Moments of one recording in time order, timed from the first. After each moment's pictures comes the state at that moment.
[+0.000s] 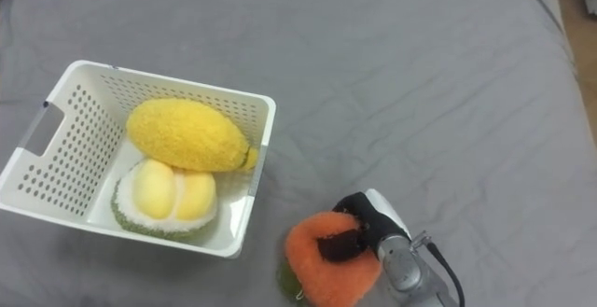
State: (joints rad) left arm 0.06 0.20 -0.04 1.06 0.09 0.08 0.32; right arm -0.11 -0.26 0.25 0.65 -0.36 0.00 0.04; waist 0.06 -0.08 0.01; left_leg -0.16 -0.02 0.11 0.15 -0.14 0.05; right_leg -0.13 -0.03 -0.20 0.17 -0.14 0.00
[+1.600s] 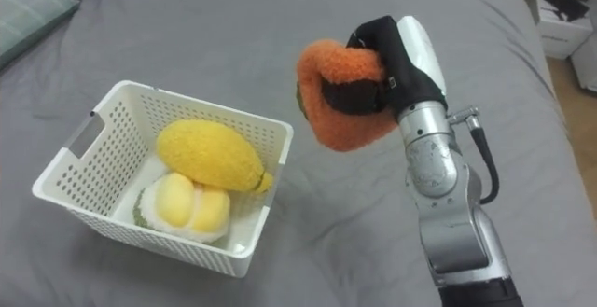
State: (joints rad) left arm 0.14 0.18 0.05 0.99 0.21 0.11 0.26; right arm -0.23 -0.30 0.14 -0.06 -0.39 0.14 0.02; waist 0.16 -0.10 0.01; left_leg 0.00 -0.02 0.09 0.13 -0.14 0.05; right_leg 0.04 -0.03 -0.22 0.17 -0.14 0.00
